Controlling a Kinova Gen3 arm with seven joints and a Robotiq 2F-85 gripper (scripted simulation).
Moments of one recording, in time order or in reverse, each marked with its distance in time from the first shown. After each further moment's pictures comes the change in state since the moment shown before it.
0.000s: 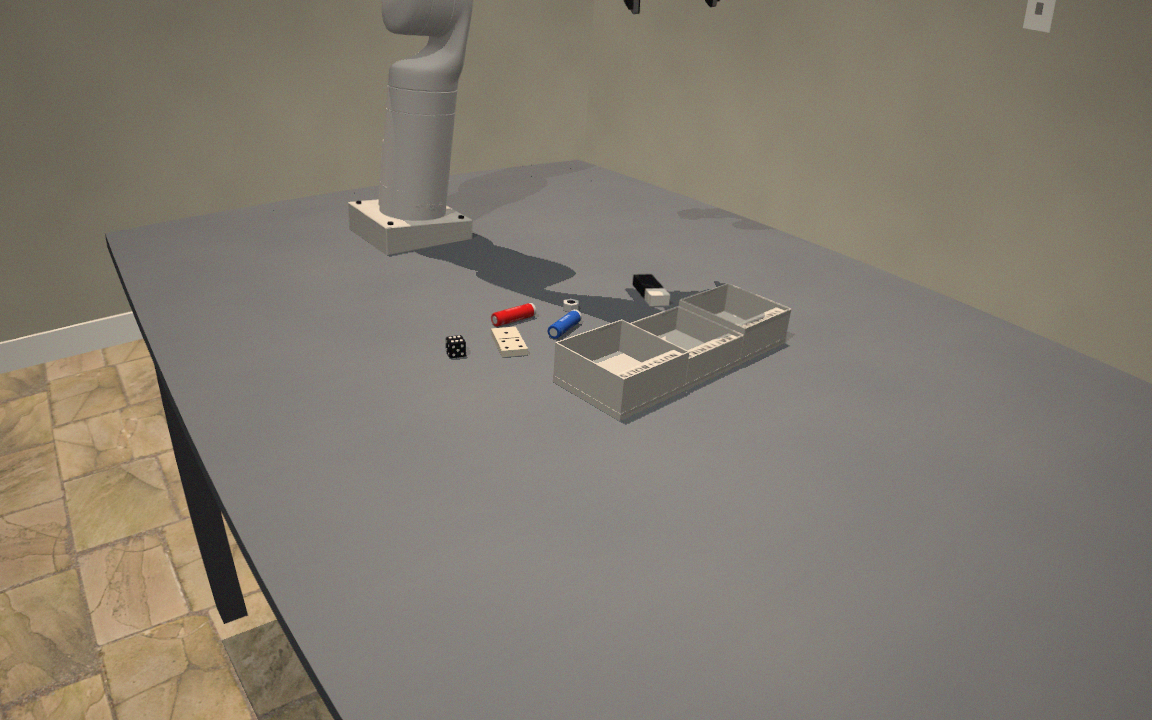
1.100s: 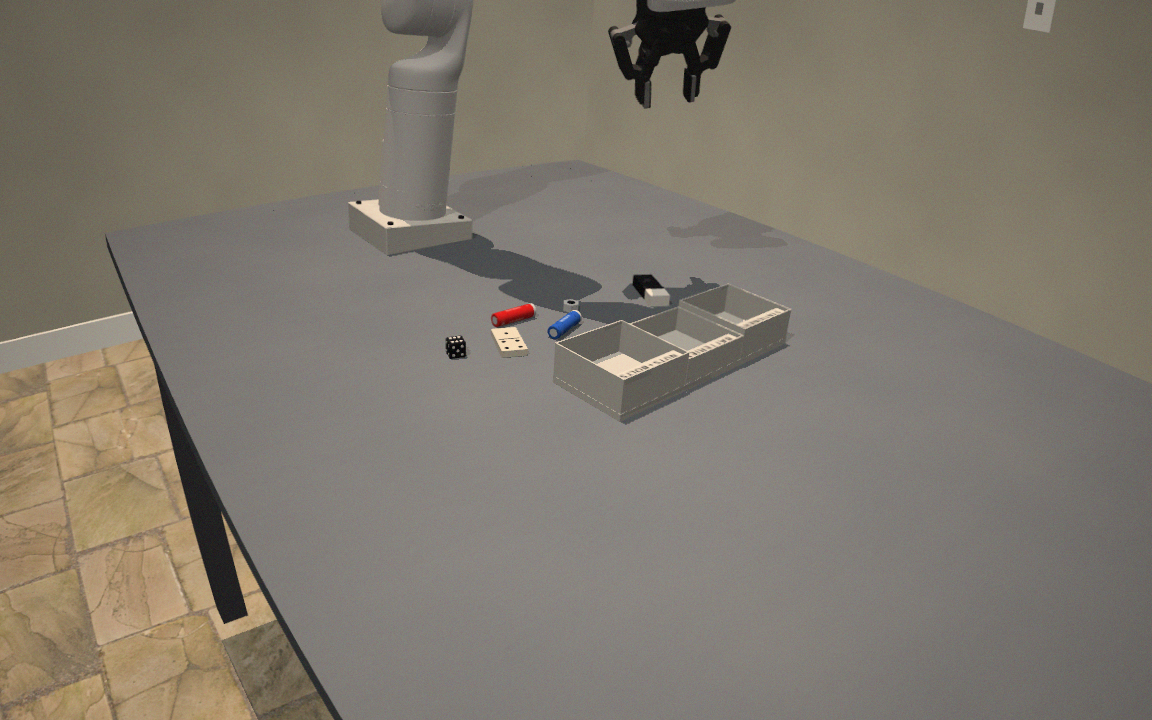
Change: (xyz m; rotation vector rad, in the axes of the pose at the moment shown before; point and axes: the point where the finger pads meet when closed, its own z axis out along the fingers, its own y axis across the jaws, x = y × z) arm 0.045 0.017 0.090 0.009 0.022 -0.007
